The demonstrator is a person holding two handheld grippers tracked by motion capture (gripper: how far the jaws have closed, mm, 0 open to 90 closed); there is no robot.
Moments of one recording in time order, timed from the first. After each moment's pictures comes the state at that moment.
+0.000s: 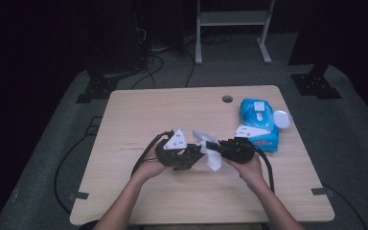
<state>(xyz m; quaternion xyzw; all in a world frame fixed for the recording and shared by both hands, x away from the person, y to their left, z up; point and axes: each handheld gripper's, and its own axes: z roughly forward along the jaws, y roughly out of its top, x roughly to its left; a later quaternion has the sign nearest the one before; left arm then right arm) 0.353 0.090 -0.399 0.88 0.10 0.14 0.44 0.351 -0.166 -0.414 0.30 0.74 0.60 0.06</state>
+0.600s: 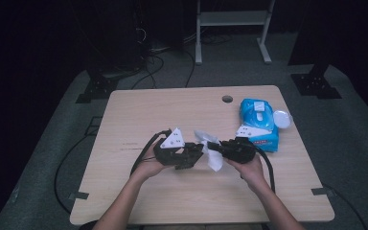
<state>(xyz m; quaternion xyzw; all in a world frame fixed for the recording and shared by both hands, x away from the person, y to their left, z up) 0.354 0.095 -0.396 0.87 0.11 0.14 0.46 0.353 -0.171 -0.418 0.31 0.74 0.60 0.06</state>
